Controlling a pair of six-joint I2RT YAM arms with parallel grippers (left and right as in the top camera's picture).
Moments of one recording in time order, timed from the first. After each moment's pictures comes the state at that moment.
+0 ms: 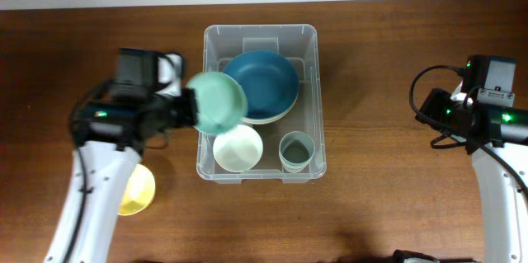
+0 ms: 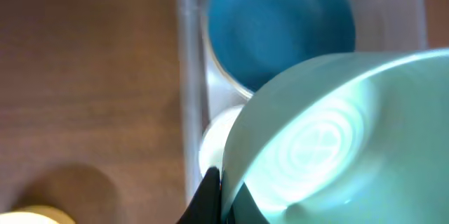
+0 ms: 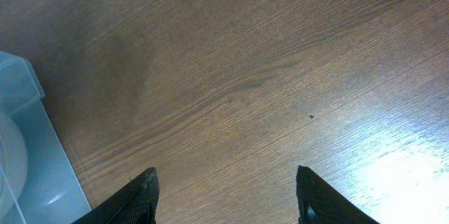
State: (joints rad) left arm -0.18 1.37 1.36 -1.01 0.16 -0.23; right arm -0.22 1.30 1.26 -1.02 0.04 0.34
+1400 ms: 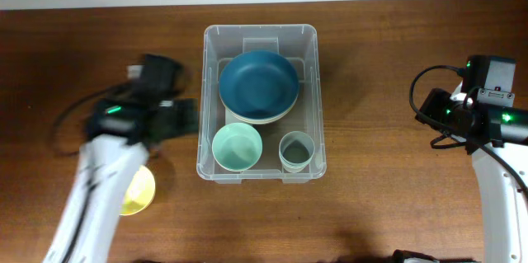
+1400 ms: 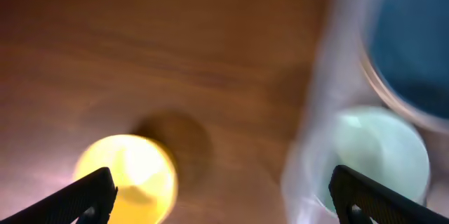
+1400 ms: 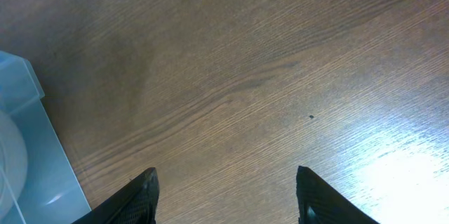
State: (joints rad) left arm -0.18 1.37 1.36 -1.16 -0.23 -0.37; right arm -0.22 1.30 1.26 -1.02 0.04 0.34
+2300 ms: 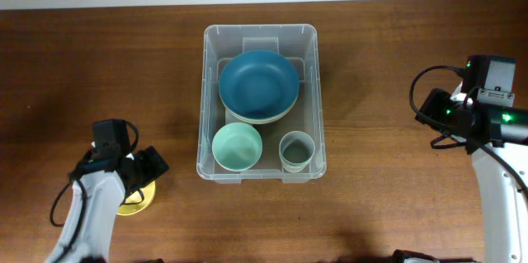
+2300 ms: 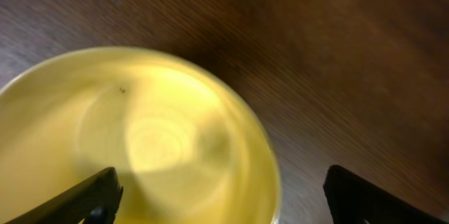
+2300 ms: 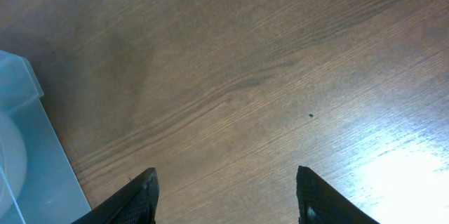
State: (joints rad) left arm 0.22 1.35 0.71 -0.70 -0.05 -0.43; right arm -0.22 1.30 1.26 -1.02 0.04 0.34
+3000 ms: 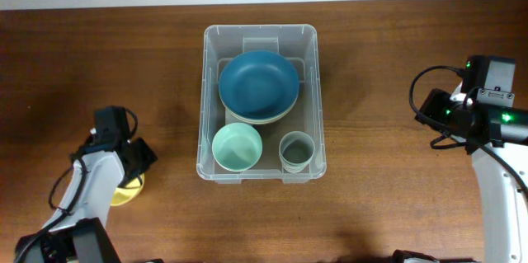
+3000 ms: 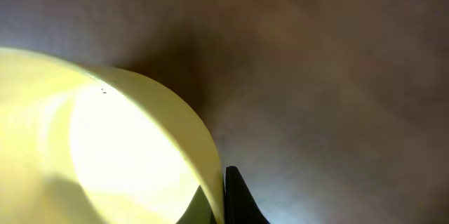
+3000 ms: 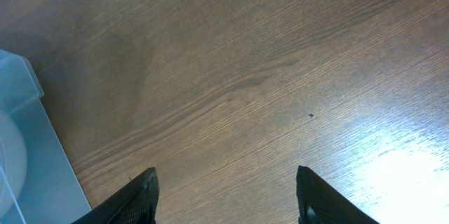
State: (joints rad) left arm 0.22 1.50 0.80 -0.62 -0.09 -0.44; right arm -0.22 1.30 1.26 -1.02 0.04 0.34
